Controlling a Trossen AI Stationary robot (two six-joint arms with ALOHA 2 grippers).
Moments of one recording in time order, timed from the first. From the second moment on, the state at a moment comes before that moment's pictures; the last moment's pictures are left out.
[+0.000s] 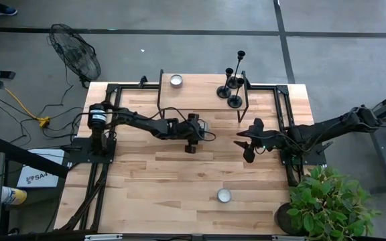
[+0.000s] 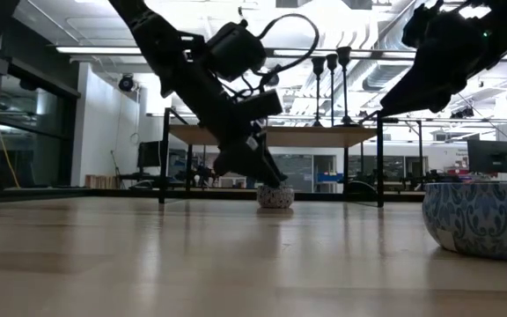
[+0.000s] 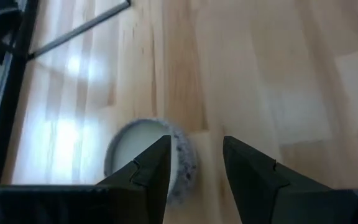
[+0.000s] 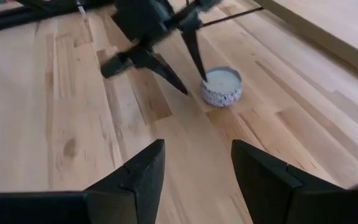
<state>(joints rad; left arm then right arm) 0.10 1.90 1.09 0.12 -0.22 0.44 0.19 0.86 0.44 -0.17 0.43 0.41</state>
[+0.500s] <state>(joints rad) 0.15 1.92 1.09 0.11 -0.19 0.42 0.20 0.86 0.44 -0.15 0.47 0.40</state>
